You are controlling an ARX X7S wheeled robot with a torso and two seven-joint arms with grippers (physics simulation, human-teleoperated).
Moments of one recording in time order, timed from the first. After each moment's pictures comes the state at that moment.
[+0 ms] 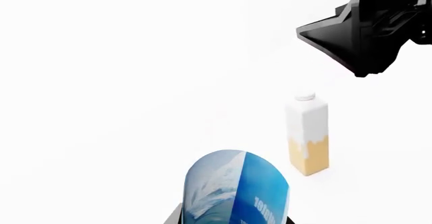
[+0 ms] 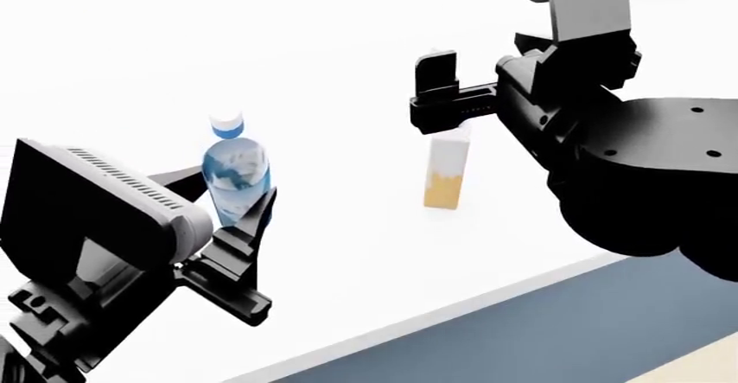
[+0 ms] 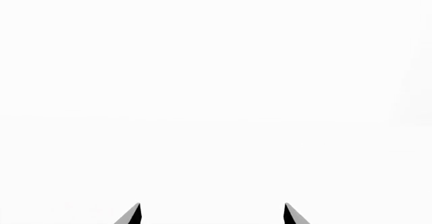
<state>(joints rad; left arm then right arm) -0.82 -1.07 0.39 0.87 -1.57 -0.73 -0.67 1.42 0.69 -0.82 -0.33 1.64 0.74 0.97</state>
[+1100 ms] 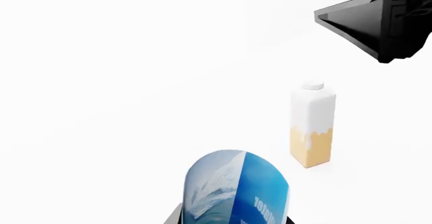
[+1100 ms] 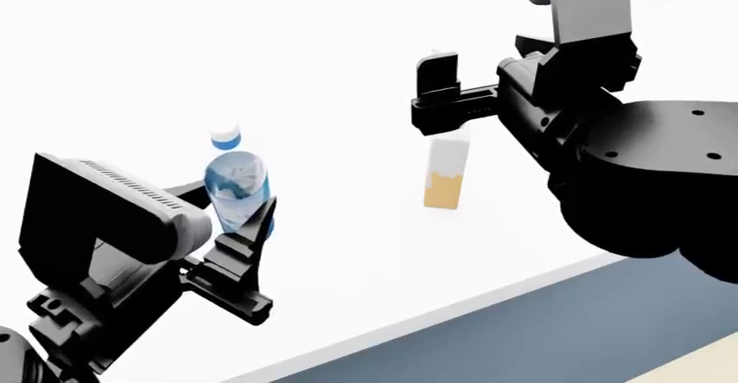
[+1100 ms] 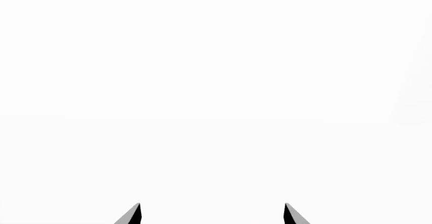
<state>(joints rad) -0.71 -1.06 0.38 0.84 -1.52 -0.67 -0.64 1.41 0.70 -0.82 -0.34 1.64 0.73 0.97</state>
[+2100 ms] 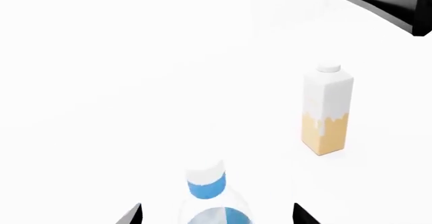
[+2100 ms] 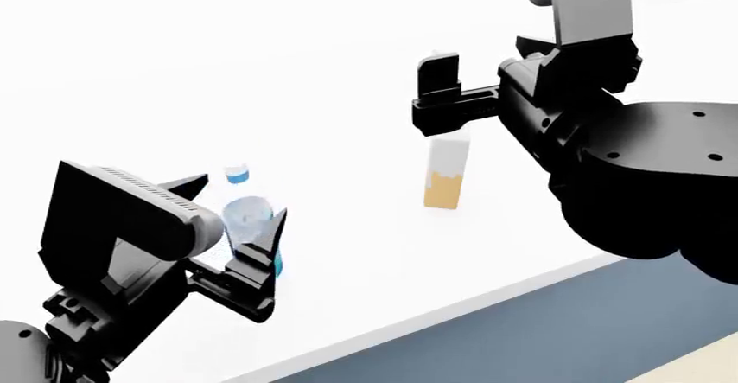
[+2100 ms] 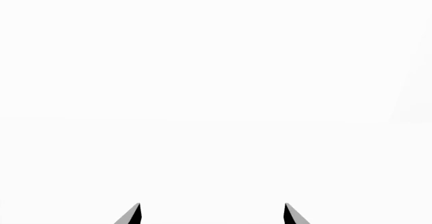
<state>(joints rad) -0.69 -1.04 0.41 0.81 -1.48 -0.69 -0.65 1.40 0.70 -0.82 -0.34 1.64 0.73 0.97</state>
